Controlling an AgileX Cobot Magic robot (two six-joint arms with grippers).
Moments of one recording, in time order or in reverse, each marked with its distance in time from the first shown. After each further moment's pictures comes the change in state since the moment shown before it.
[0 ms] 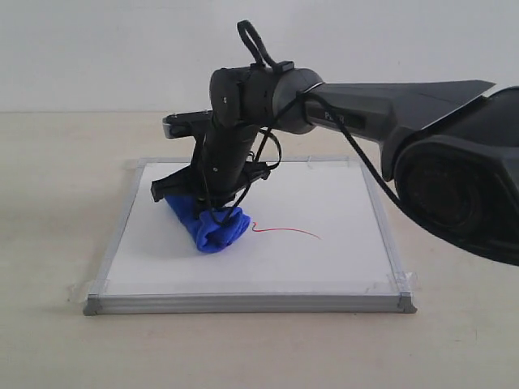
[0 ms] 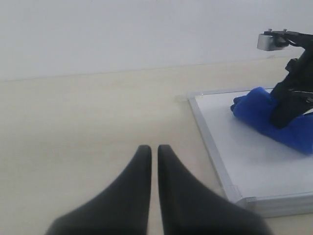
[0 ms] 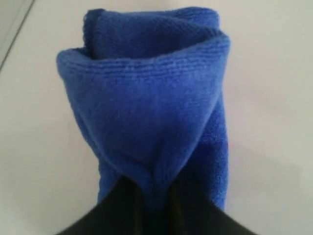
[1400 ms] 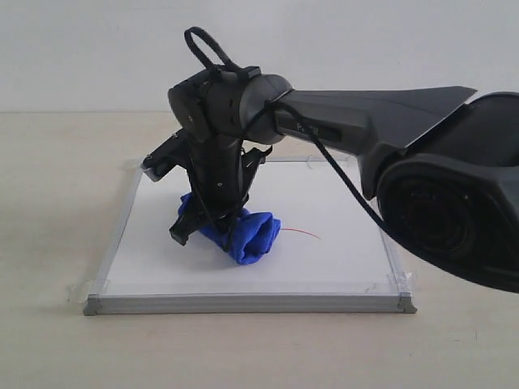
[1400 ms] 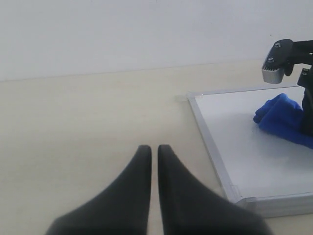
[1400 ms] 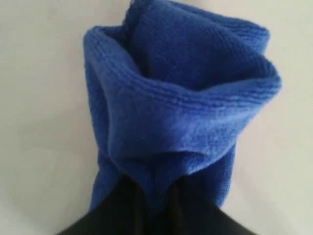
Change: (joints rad) left arm 0.000 0.000 0.000 0.000 0.000 0.000; right arm 0.105 -0.016 -0.006 -0.284 0.215 -0.245
